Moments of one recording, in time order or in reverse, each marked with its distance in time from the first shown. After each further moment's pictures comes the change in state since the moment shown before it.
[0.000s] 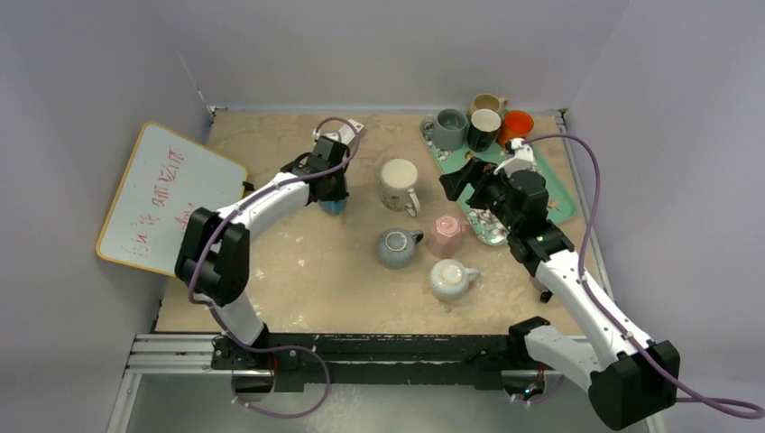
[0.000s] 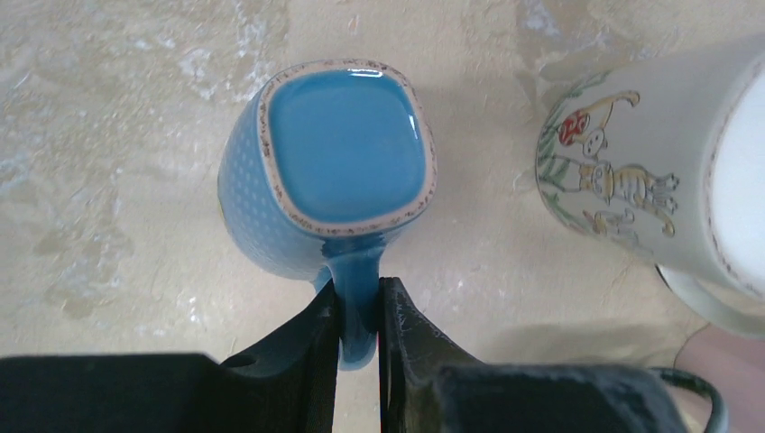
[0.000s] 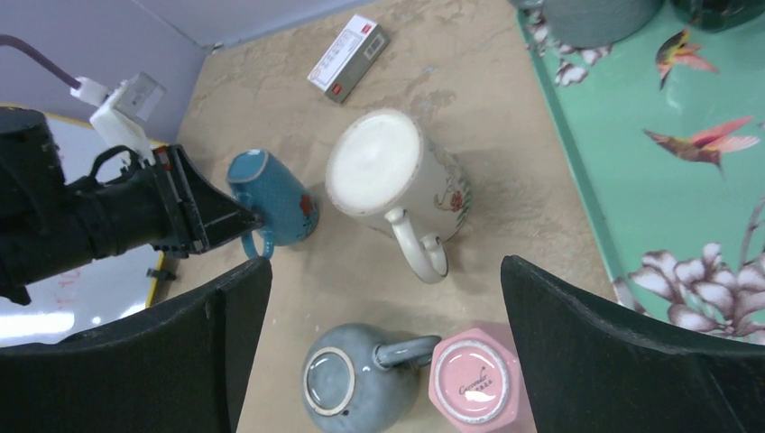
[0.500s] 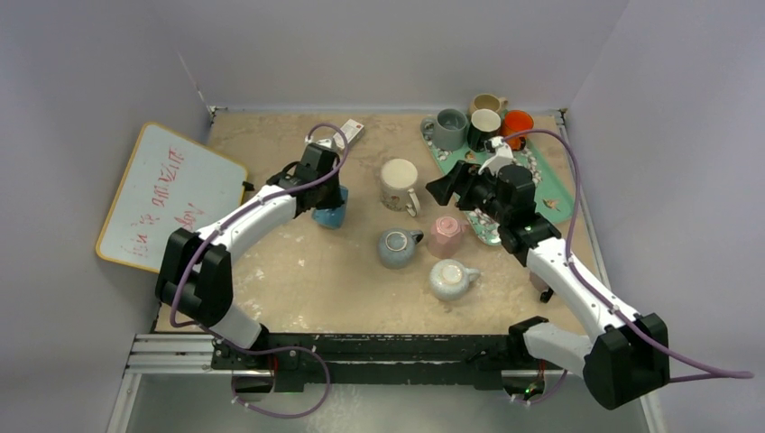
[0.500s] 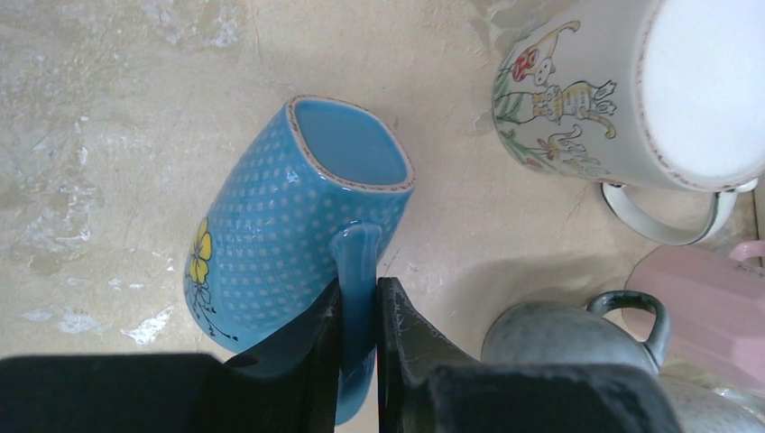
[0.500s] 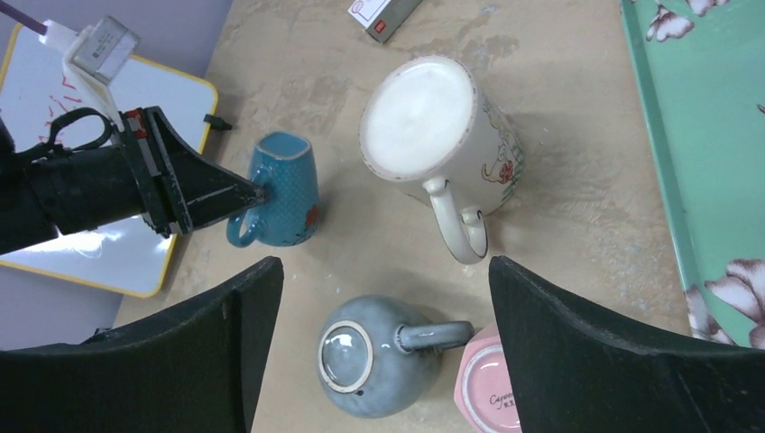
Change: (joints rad) left arm 0.001 -0.180 -0.132 0.010 0.102 -0.029; right arm 0.000 0.119 -0.004 0.059 -0.182 0.002
